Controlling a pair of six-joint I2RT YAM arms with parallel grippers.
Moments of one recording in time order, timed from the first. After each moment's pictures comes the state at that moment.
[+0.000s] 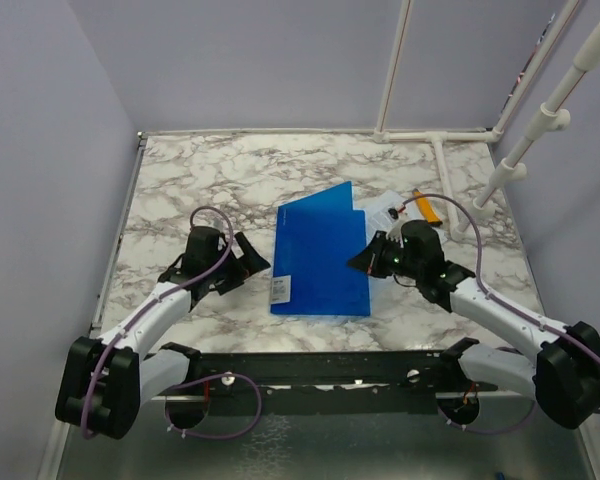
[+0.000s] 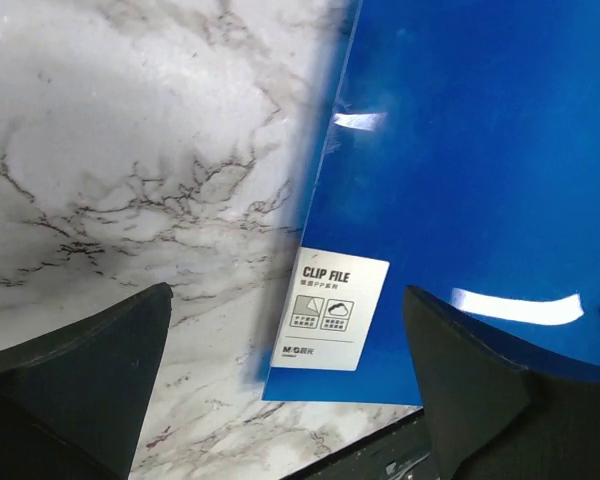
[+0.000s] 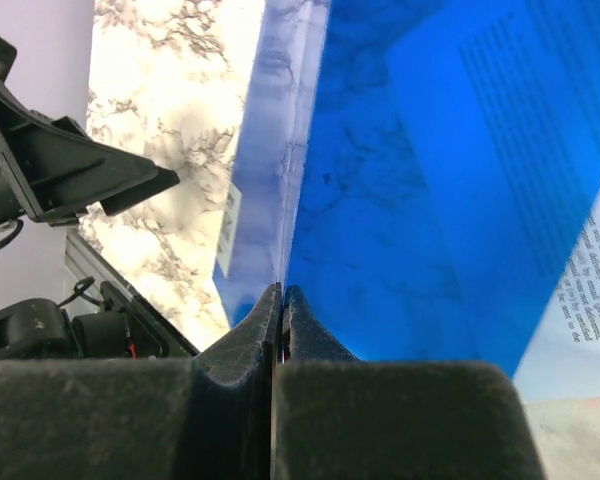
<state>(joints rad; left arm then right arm) -0.28 1.07 0.44 -0.16 0.27 -0.82 0.54 1.09 0.51 0.07 -0.29 0.74</state>
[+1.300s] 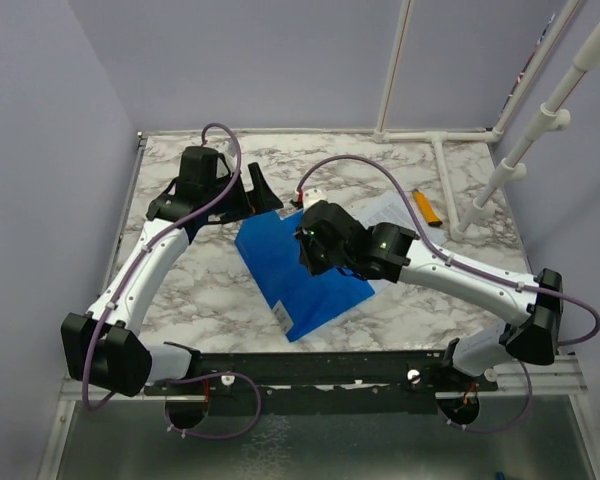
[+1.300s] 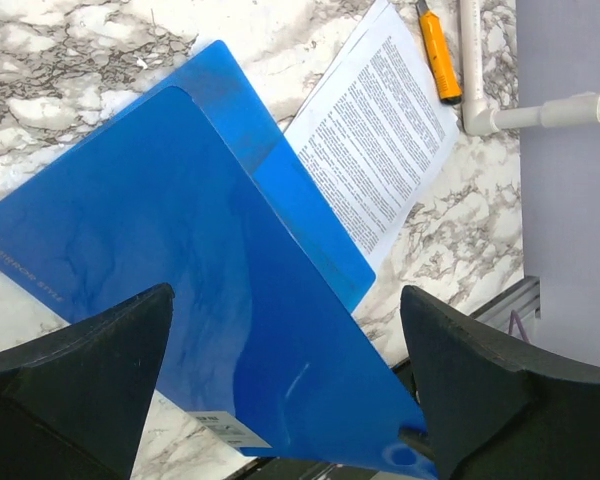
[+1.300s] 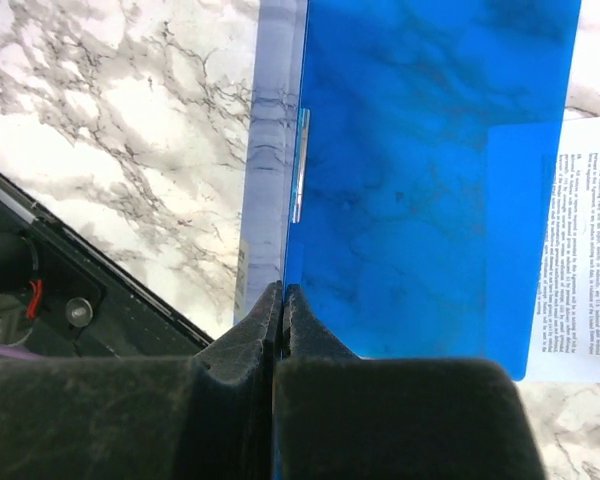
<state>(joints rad) -0.28 1.29 1.20 -0.55 0.41 -0.54 1.08 1.47 1.39 -0.67 0.21 0.43</state>
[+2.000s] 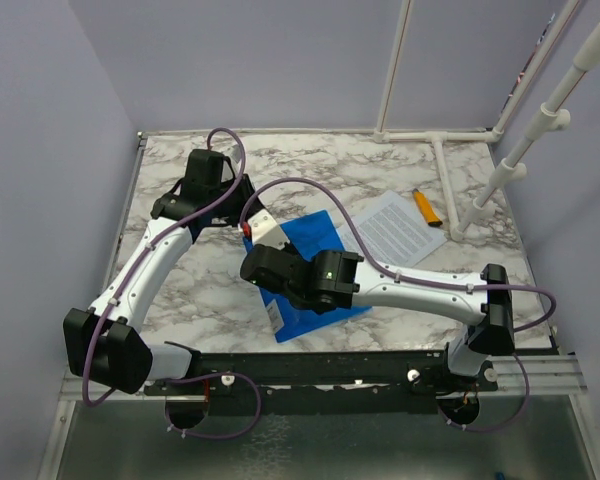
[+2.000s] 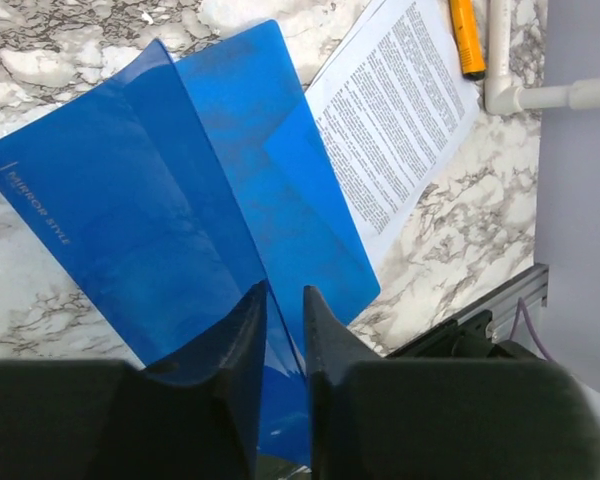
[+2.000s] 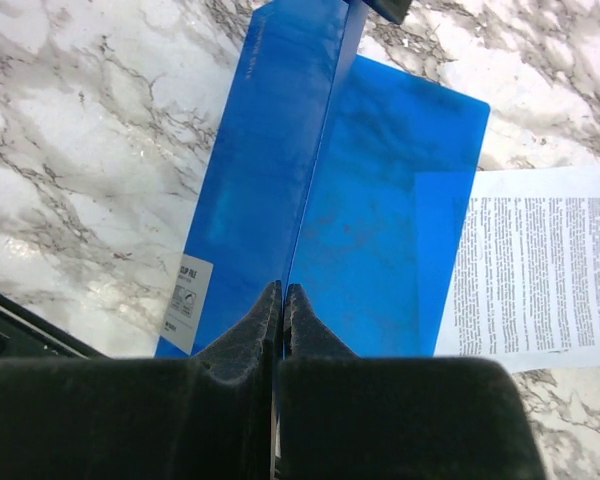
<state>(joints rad) -0.31 1.31 1.21 -0.61 0.40 -0.55 1.36 1.72 1.66 -0.81 0.68 0.37</state>
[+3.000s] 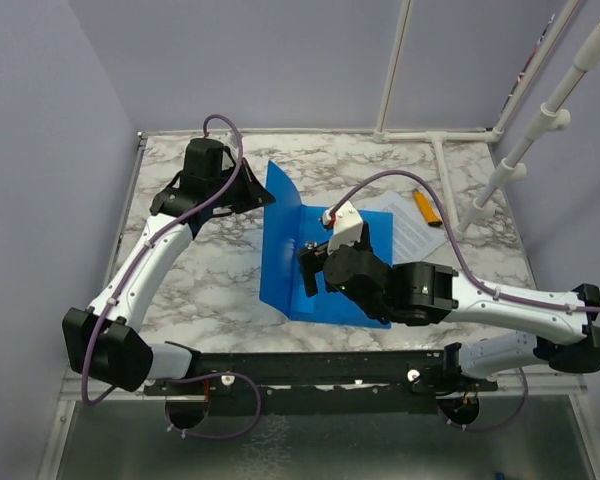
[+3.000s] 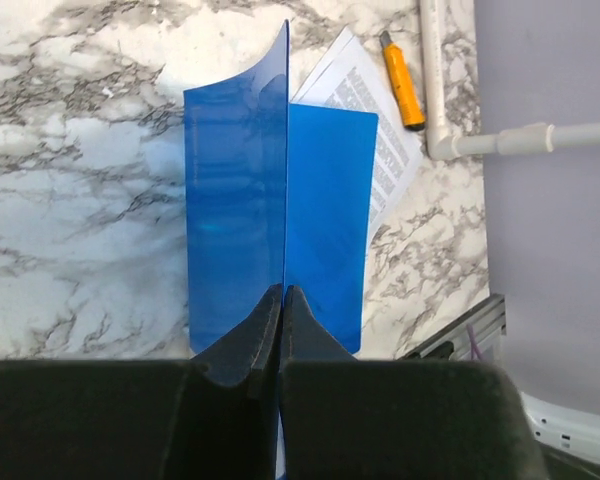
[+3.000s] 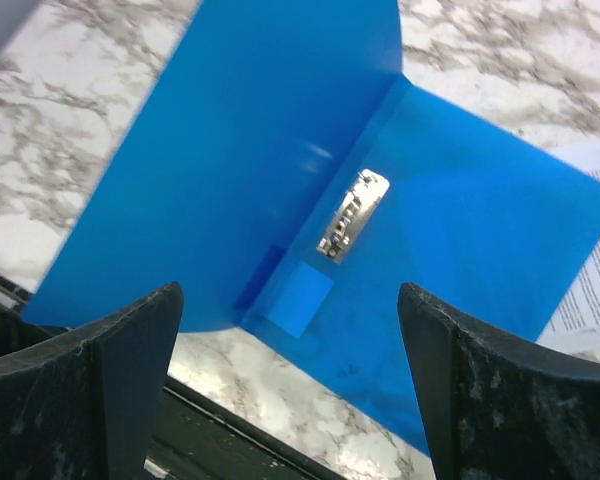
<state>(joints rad) -0.32 1.32 1.27 -0.55 0.38 -0.63 1.37 1.29 1.35 -0.64 0.76 0.48</state>
